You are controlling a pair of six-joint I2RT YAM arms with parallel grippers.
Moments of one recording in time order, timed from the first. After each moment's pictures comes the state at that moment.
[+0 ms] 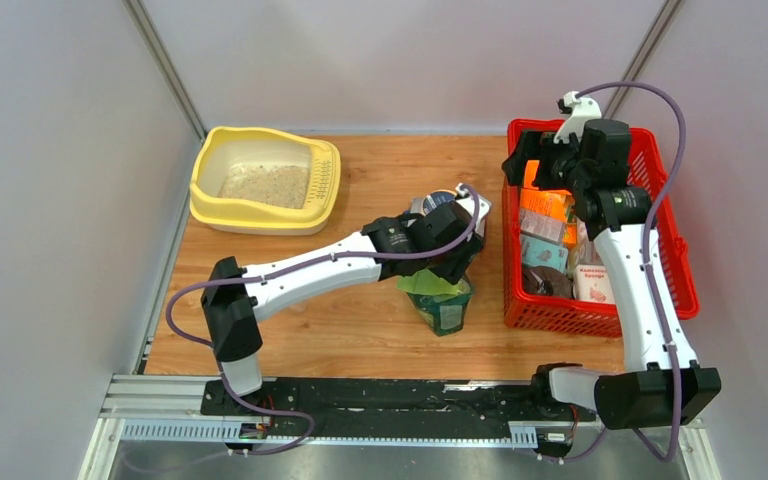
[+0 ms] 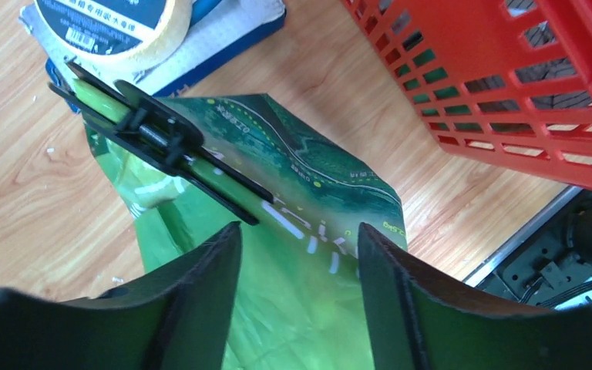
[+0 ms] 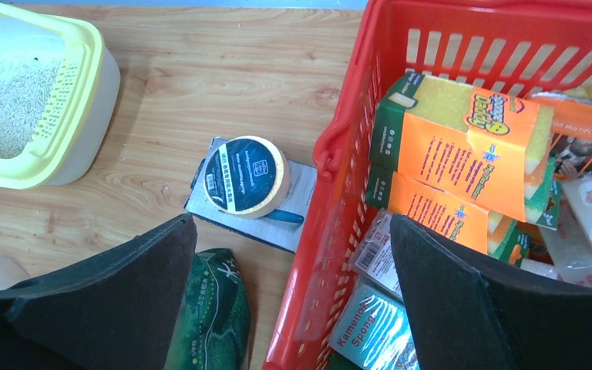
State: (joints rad) left arm -1.11 1.77 1.66 -0.64 -0.20 -0.30; right arm 0.07 1.24 1.43 -0.60 -0.18 0.12
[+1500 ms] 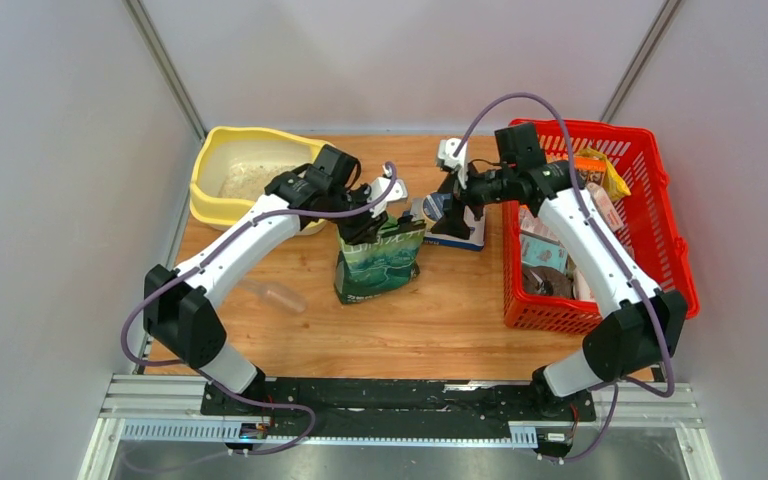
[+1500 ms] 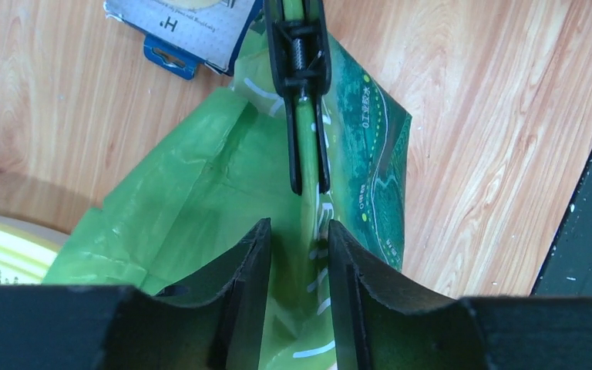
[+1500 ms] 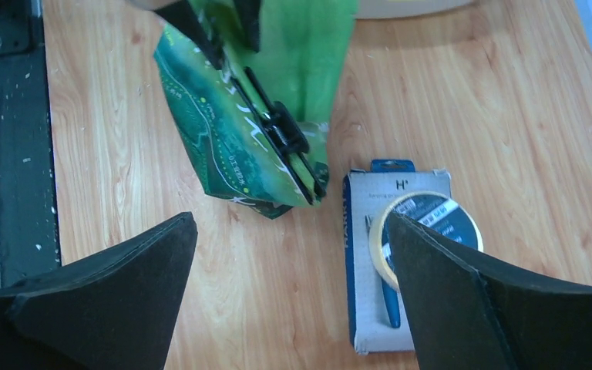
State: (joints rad) left arm -0.59 1.57 1.47 -0.83 0.43 0.58; right arm 0.31 1.49 1.51 -0.82 -0.83 -0.70
